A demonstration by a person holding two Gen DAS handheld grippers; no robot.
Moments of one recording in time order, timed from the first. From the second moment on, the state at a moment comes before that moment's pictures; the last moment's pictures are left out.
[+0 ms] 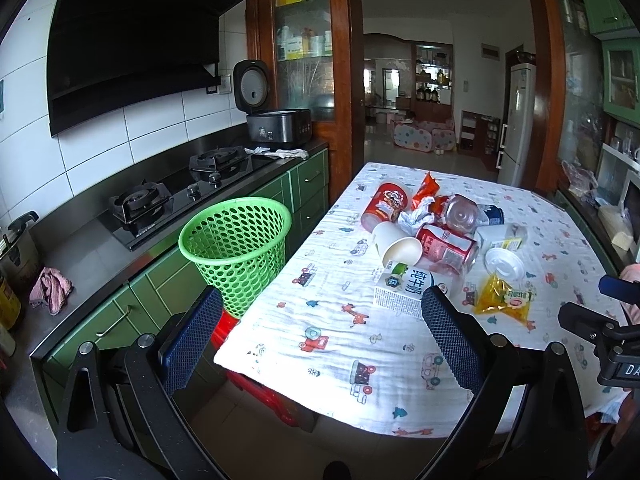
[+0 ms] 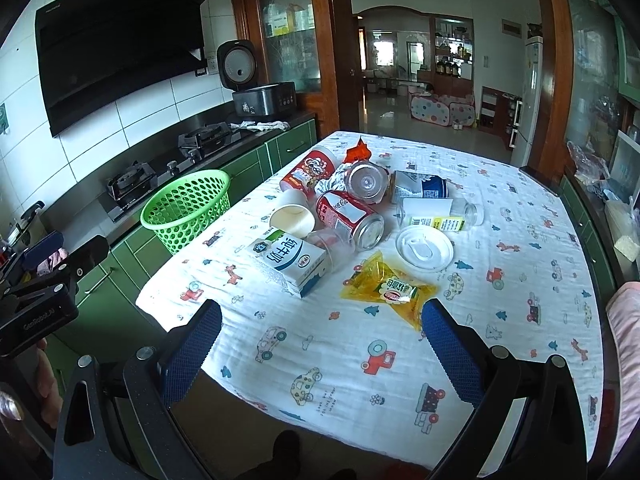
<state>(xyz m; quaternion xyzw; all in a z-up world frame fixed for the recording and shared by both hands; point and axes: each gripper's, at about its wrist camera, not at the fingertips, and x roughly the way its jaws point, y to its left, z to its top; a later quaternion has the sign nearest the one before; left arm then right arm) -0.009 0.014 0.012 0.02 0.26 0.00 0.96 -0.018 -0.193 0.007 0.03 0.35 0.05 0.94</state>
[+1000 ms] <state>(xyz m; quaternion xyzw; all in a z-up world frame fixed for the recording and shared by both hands) -0.004 0.023 0.008 0.00 0.27 0.02 0.96 -0.015 -0.185 0.004 0.02 0.35 0.06 0.94</state>
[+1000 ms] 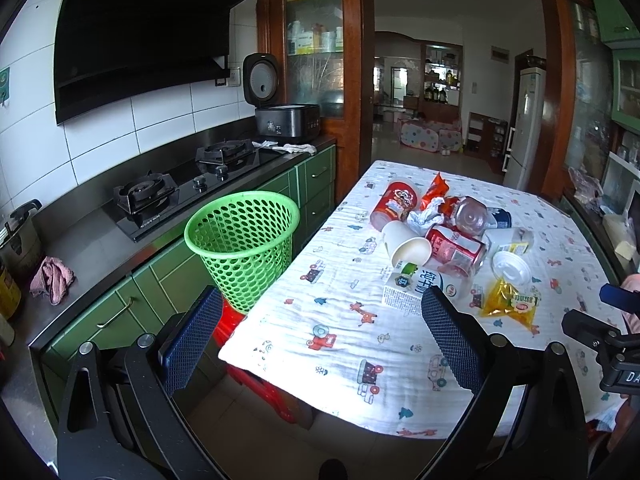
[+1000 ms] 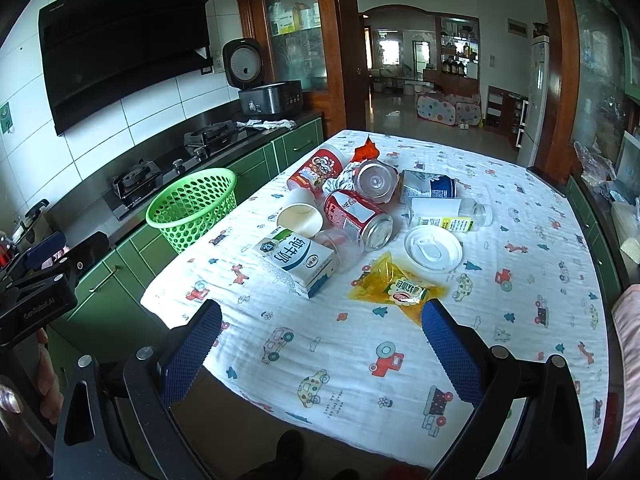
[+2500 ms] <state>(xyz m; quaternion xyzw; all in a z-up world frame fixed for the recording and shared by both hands) 0.053 0.033 -0.011 0.02 0.32 0.02 0.95 0.062 -0.212 -0.024 0.03 0.39 0.11 0.91</state>
